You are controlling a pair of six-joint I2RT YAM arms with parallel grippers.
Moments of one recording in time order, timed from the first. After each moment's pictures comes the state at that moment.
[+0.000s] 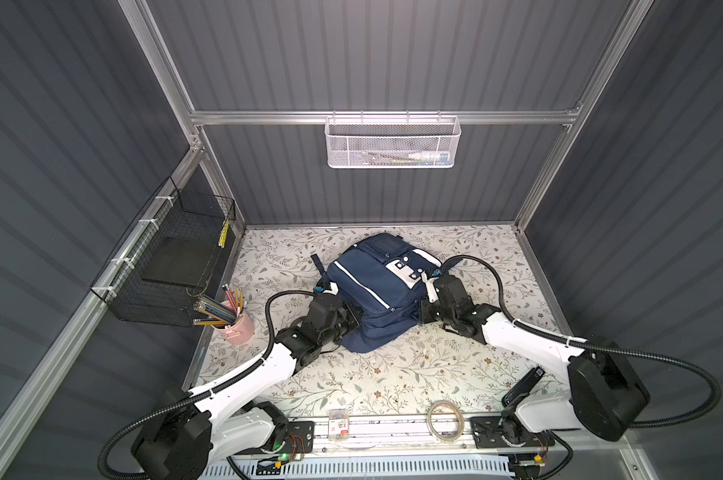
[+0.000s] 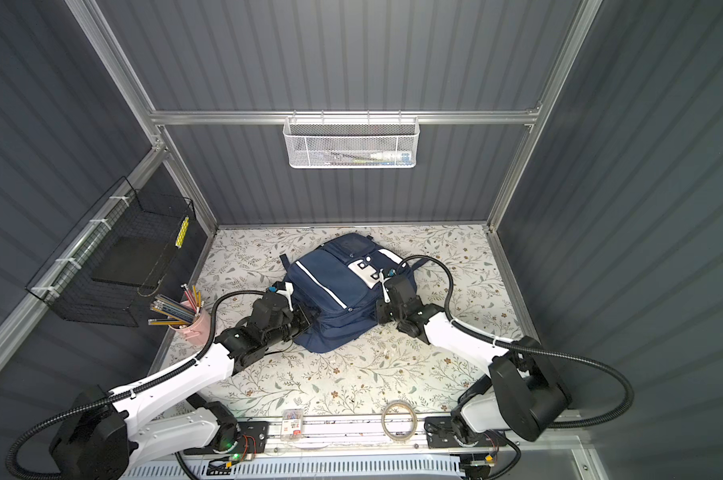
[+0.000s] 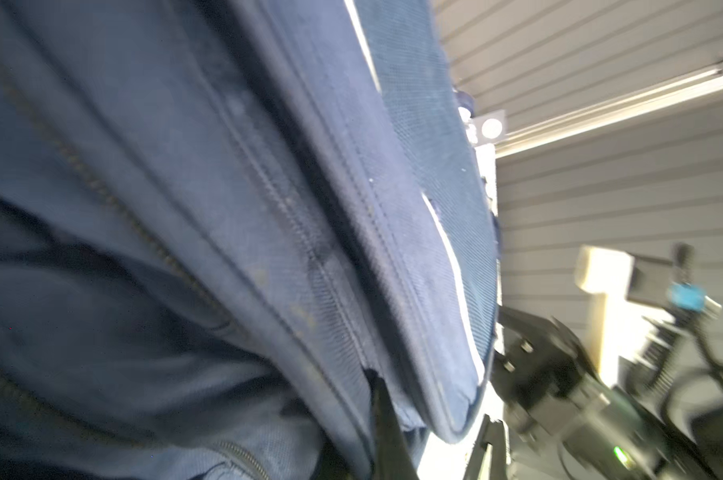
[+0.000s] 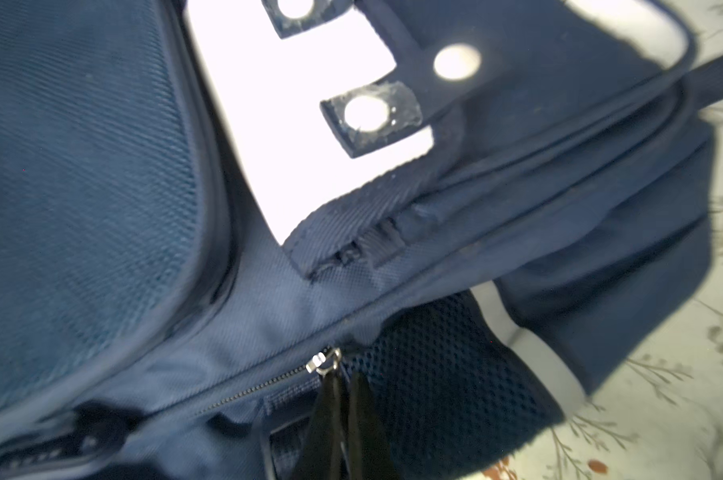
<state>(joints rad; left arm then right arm) -0.69 1.13 0.61 -0.02 0.04 -1.06 0.56 1.43 0.79 -0.13 0.02 0.32</state>
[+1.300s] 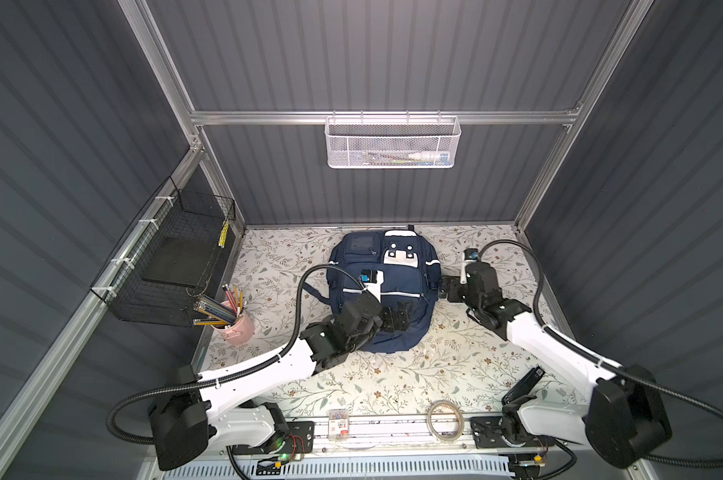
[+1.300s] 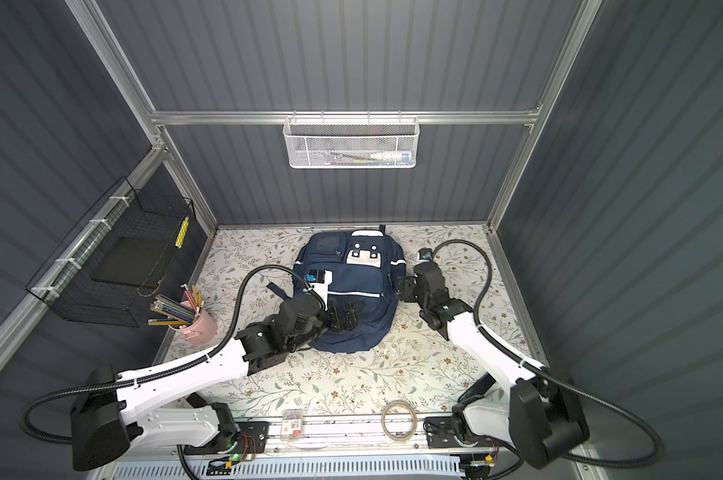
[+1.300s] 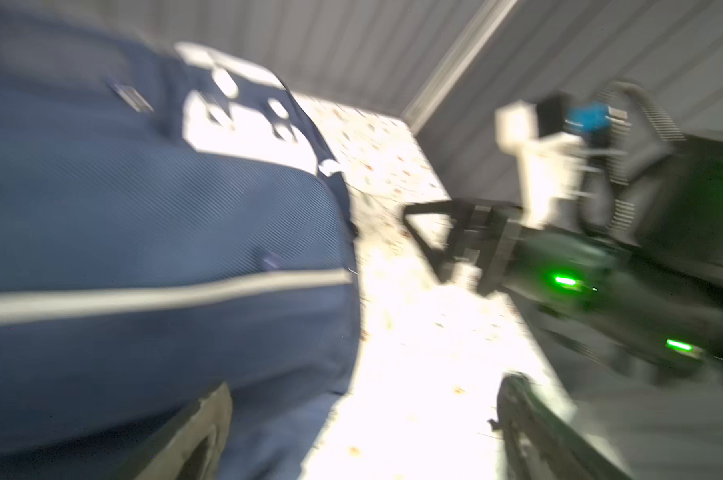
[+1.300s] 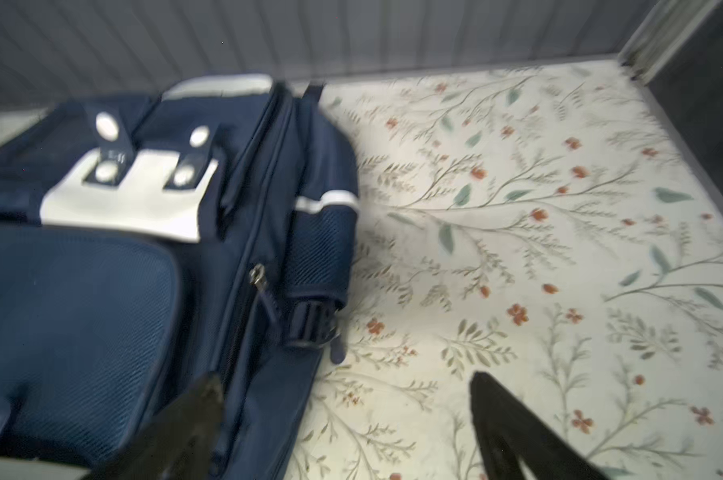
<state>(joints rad) -0.98 1.23 0.89 -0.08 -0.28 -0.58 0.35 1.20 0.73 -0.08 0.26 0.25</state>
